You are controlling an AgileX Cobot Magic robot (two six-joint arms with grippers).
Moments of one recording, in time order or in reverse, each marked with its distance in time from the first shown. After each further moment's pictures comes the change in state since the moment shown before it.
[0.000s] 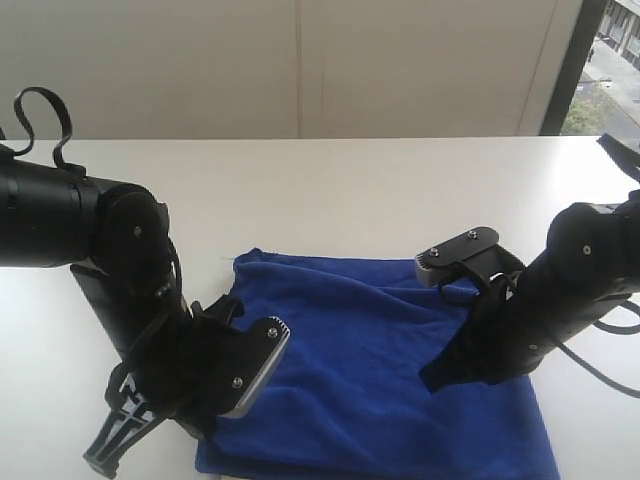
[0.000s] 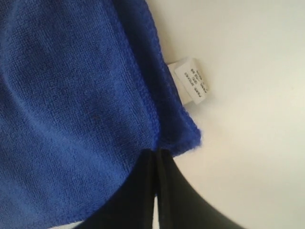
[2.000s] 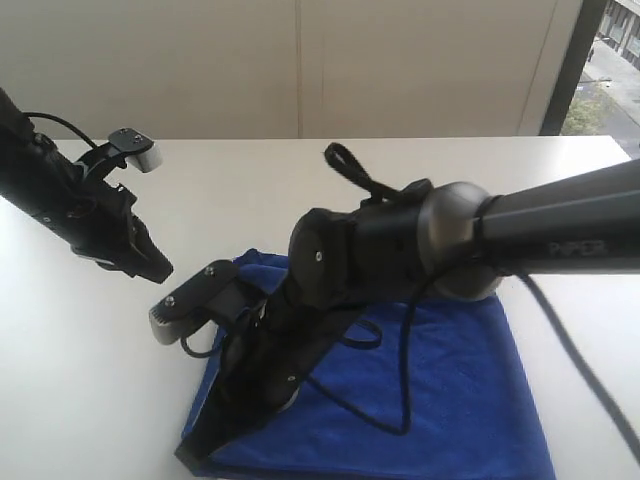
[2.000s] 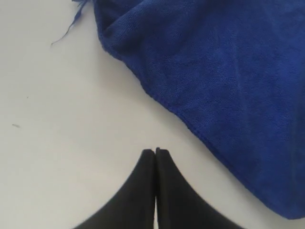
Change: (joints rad) left arm 0.520 0.093 -0.236 -0.418 0.081 -0.435; right arm 0.486 0.284 -0.404 0.359 0.119 -0.276
